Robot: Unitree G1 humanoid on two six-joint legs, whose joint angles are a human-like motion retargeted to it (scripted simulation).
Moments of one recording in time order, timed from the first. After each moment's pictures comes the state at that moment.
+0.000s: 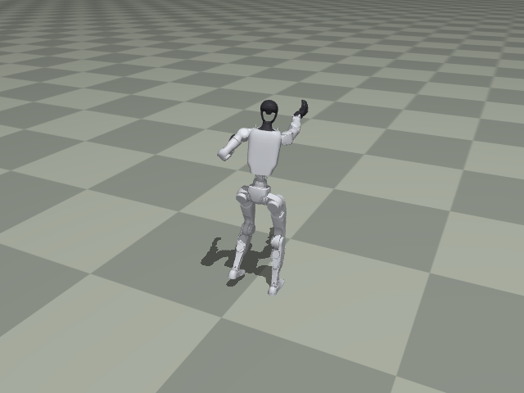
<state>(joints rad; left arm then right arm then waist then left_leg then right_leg) 0.52 0.60 0.15 -0.63 -0.64 -0.22 0.22 -1.82 -0.57 0.95 1.32 0.96 -0.17 -0.53 0.31 0.00 0.19 -0.38 0.00 0.02 0.94 -0.37 0.00 -0.25 -0.08 0.07 0.52 -0.39 0.07</state>
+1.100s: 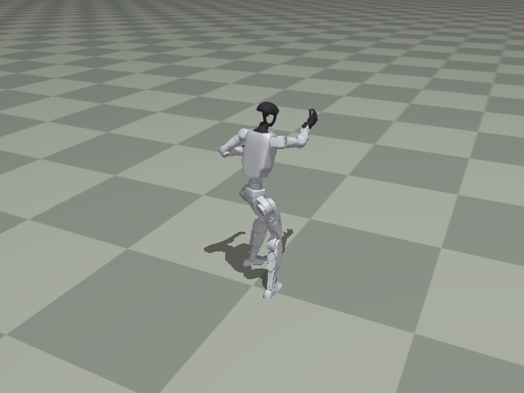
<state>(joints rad) 0.37 0.69 0.11 -0.44 -0.69 -0.26 0.26 -1.58 -0.45 0.86 0.82 0.82 -0.28 -0.53 0.27 -0.06 0.24 -0.42 -0.04 -0.21 0.55 -0.22 0.00 -0.29 0.07 0.51 0.68 -0.46 0.09</state>
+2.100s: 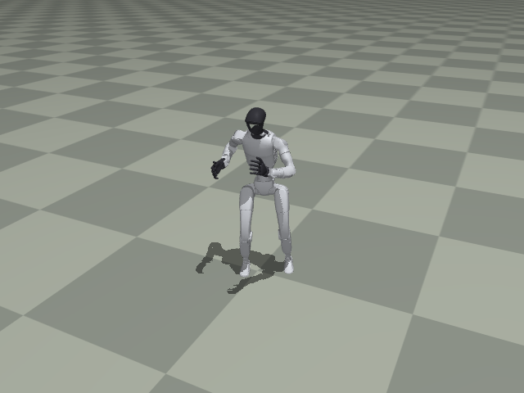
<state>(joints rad) -0.78 0.67 -0.42 -0.12 -0.35 -0.21 0.62 0.32 -0.57 -0.01 -0.58 0.73 -0.18 -0.25 -0.20 -0.08 0.29 -0.19 0.05 0.09 0.53 -0.41 -0.03 -0.42 -0.05 0.12 0.71 -0.48 -0.01</state>
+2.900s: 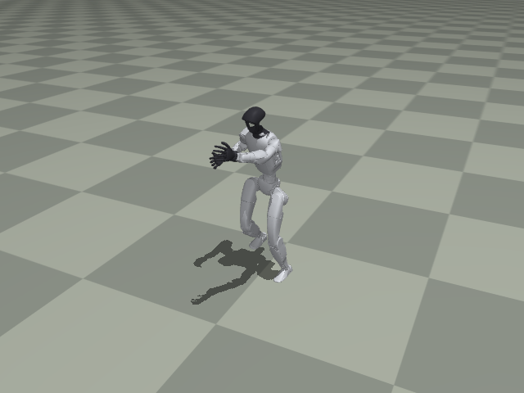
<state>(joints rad) -1.78 0.69 -0.81 0.98 -0.83 -0.16 0.49 0.22 -0.65 0.03 -0.59 1.01 -0.17 -0.16 -0.06 0.13 0.25 -0.36 0.24 0.03 0.63 -0.42 -0.01 -0.39 0.18 0.12 1.11 -0.87 -0.19</state>
